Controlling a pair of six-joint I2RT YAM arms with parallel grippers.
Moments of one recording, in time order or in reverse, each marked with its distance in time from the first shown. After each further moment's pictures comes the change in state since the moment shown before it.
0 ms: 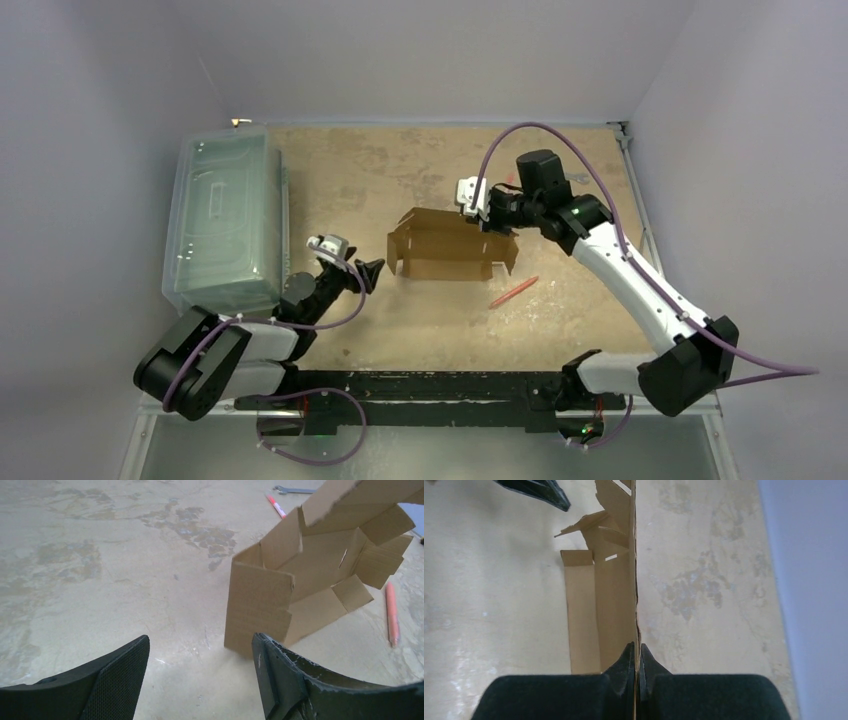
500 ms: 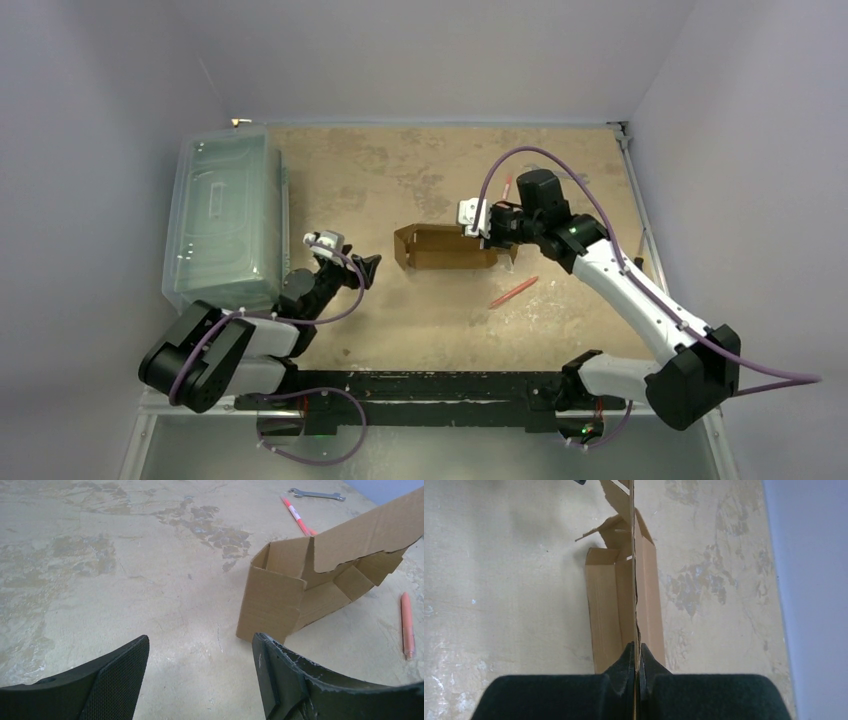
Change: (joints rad) left arm 0.048 0.027 0.015 0.005 -0.019 -0.021; right arm 0.009 -0.087 -0.178 0.143 0.036 -0.049
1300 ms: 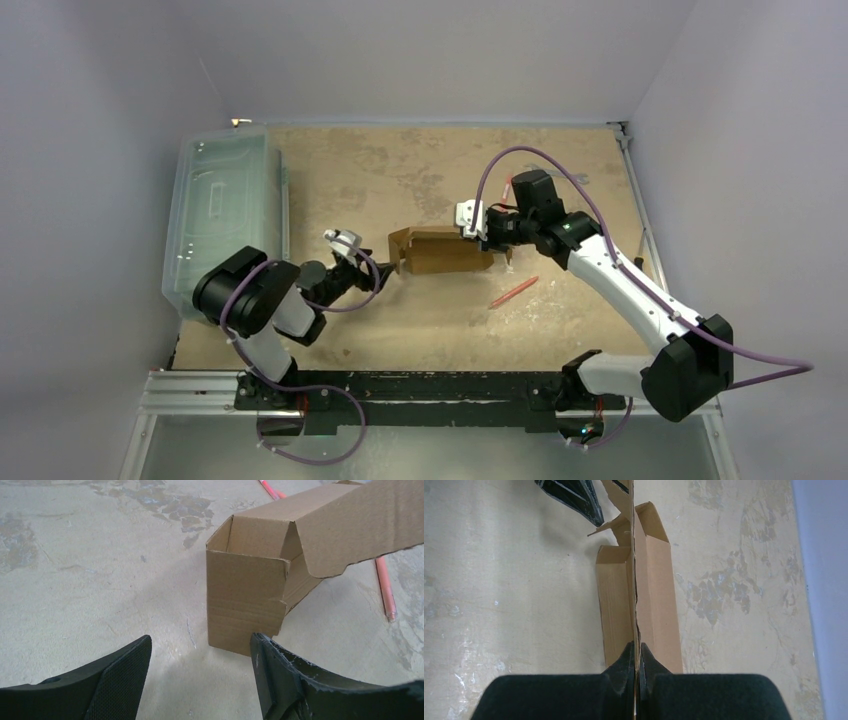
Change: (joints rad) left arm 0.021 0.418 0.072 0.291 0.222 -0.003; right arm 0.002 0.051 -0.003 -0.019 -0.068 0.002
